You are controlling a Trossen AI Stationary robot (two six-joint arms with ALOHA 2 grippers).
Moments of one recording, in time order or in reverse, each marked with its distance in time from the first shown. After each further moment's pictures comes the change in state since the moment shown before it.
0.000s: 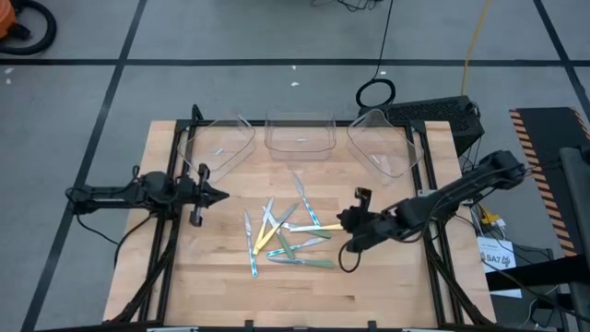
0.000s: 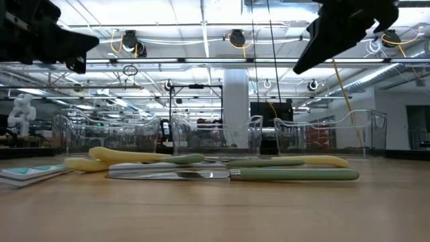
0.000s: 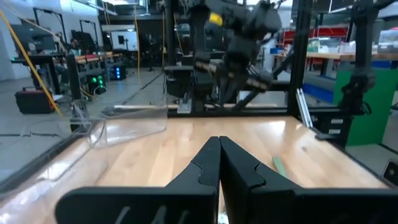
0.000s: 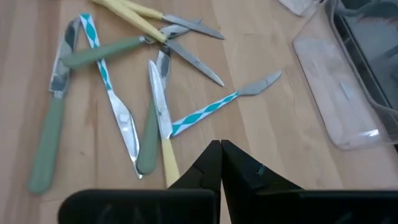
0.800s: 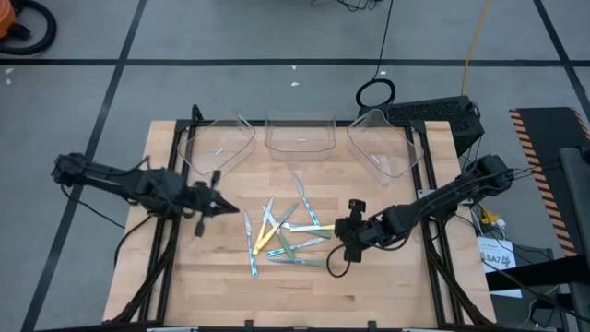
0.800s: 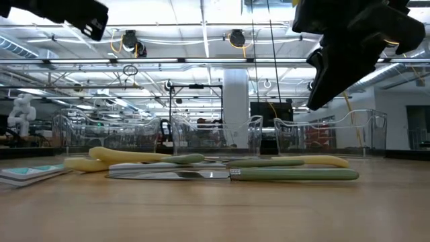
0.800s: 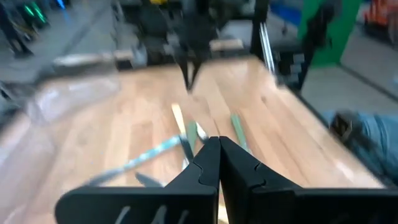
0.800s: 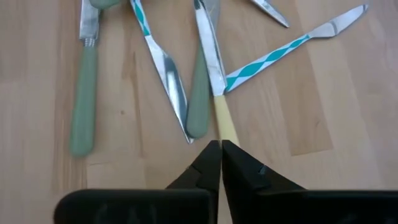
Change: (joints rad) left arm -0.232 0.606 0.430 -0.182 -0.075 0.013; right arm -0.003 0.130 0.000 0.003 -0.212 0.122
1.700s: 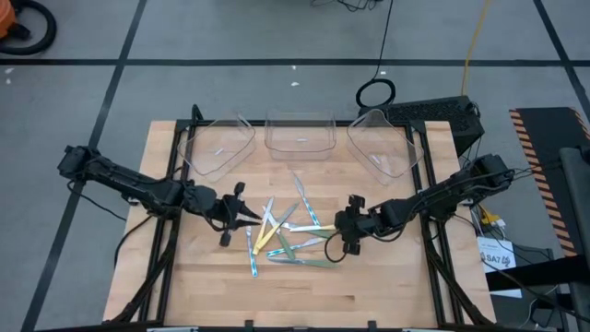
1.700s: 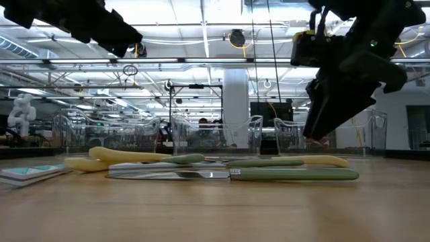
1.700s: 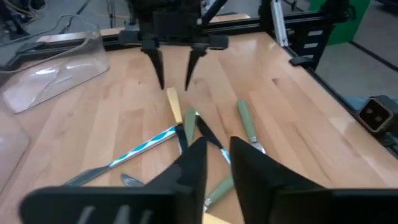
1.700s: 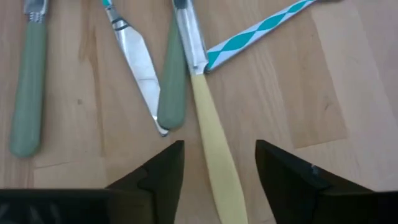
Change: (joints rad) left arm -0.024 0.366 0.000 0.295 -0.049 -0.003; right arm -0.094 0.002 -0.159 0.190 -0.076 -0.043
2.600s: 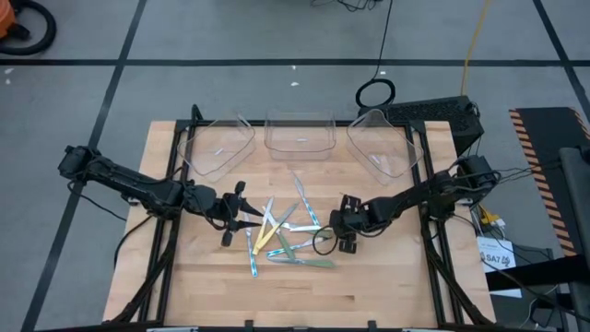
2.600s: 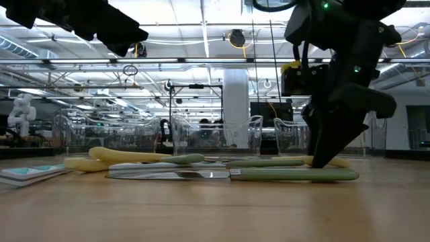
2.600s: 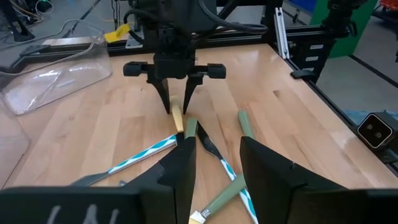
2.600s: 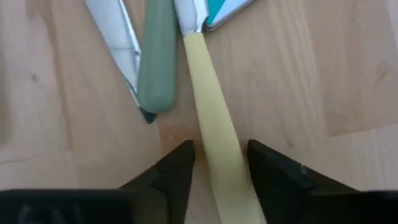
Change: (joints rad) left arm 0.000 0.007 0.000 0.045 -0.004 -0.034; right arm -0.087 0.190 0.004 -0.009 -0.129 -0.020
